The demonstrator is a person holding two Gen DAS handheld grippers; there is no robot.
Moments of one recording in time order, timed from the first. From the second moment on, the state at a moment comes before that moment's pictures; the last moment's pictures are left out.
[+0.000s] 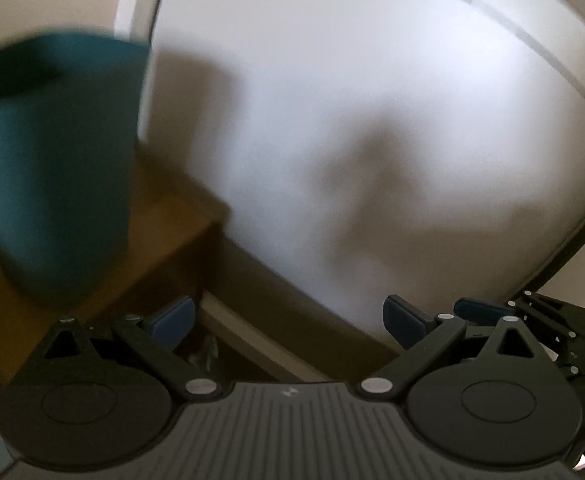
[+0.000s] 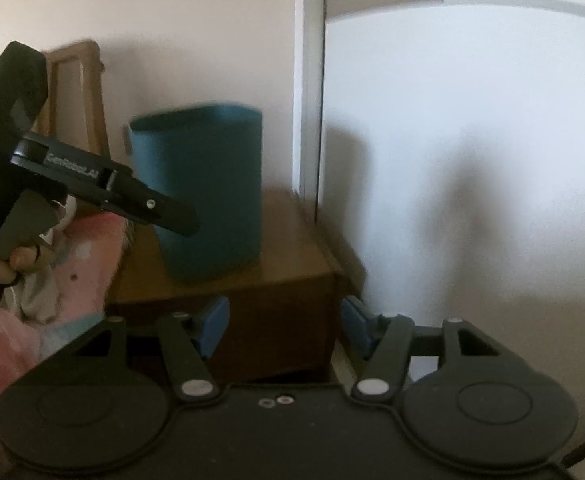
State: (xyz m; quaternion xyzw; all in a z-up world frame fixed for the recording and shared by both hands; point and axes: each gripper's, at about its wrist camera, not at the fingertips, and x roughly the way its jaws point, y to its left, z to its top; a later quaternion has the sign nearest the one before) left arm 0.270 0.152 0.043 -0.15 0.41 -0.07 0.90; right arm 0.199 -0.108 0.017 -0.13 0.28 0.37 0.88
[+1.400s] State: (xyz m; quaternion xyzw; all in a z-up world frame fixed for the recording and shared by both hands) left arm 0.332 0.089 -0.645 -0.10 0.83 -0.07 0.54; right arm 0.296 -0.089 -0.582 -0.23 0.64 0.40 0.62
